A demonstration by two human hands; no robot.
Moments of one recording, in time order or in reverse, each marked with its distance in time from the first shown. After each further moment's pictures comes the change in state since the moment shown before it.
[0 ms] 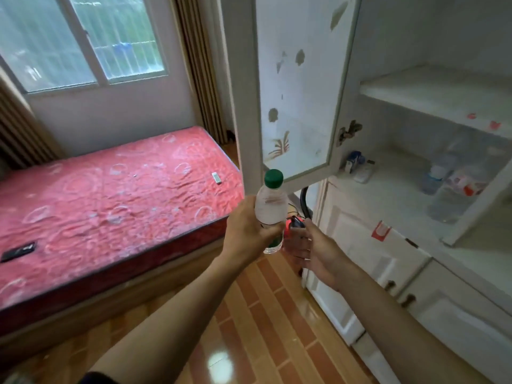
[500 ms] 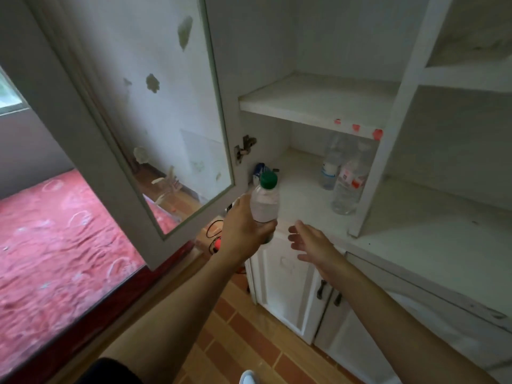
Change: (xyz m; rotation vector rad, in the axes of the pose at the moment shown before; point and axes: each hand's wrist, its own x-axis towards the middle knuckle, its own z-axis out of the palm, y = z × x) left_hand 0.101 0.069 0.177 -0.058 -0.332 0.149; right_hand 0.015 -0.048 -0.155 -0.249 0.484 -0.129
